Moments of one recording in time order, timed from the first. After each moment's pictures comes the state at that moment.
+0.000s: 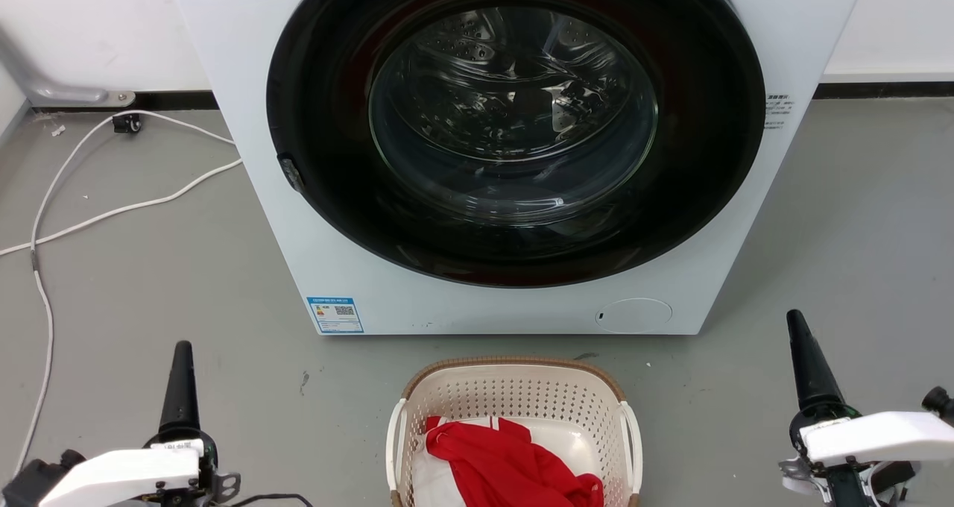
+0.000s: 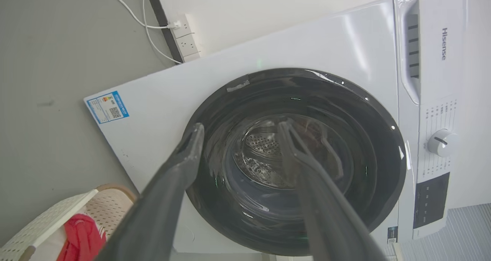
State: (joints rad) left arm -0.03 0.04 0.22 0.18 -1.29 -0.10 -0.03; right arm -0.04 -0.05 -0.08 0.19 1.05 0.13 -0.04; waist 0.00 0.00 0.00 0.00
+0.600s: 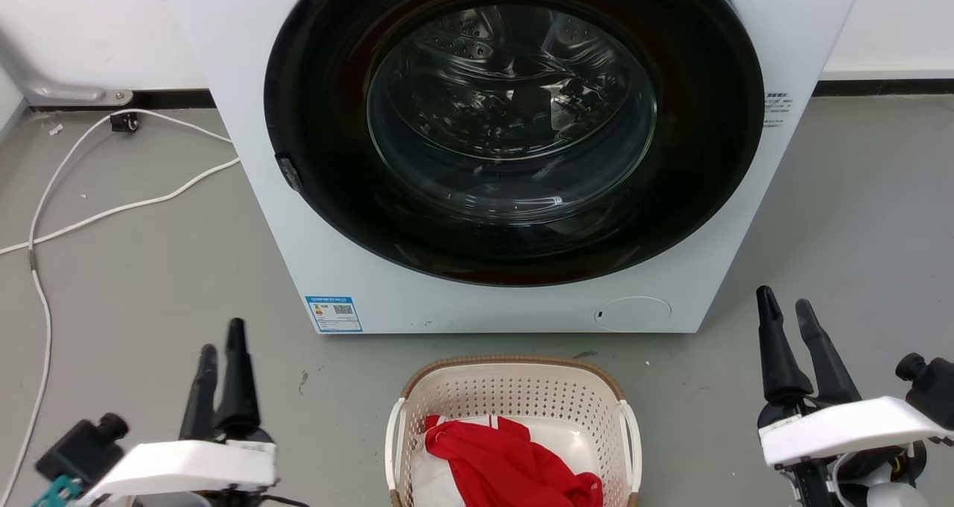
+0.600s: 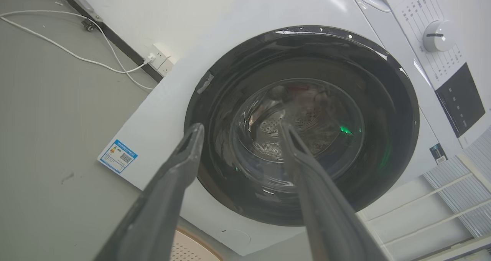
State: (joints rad) left arm 0.04 0.05 0.09 -0.02 -0.88 -0.06 -0.09; right arm -0.03 -0.05 -0.01 0.07 0.64 0.13 -0.09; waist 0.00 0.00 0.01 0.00
